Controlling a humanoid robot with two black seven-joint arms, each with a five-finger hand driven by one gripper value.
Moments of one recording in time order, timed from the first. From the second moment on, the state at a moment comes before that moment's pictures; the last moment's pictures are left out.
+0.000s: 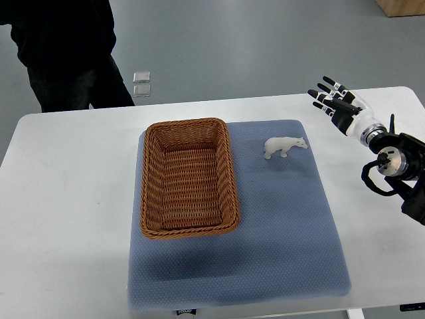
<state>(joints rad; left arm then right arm) 0.00 0.00 -0.16 -0.16 0.04 -0.02 0.04 0.77 -0.29 0.63 0.54 -0.04 0.20 0.24</state>
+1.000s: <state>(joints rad) 0.00 0.00 -0.16 -0.16 0.04 -0.02 0.04 0.75 -0.31 0.63 0.54 -0.05 0.25 0.24</state>
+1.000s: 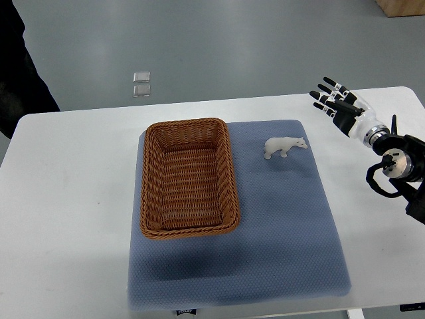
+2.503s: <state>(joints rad) 0.00 0.00 -0.16 -0.16 0.04 -0.02 0.04 0.80 -0.36 0.62 0.55 -0.33 0.28 0.31</state>
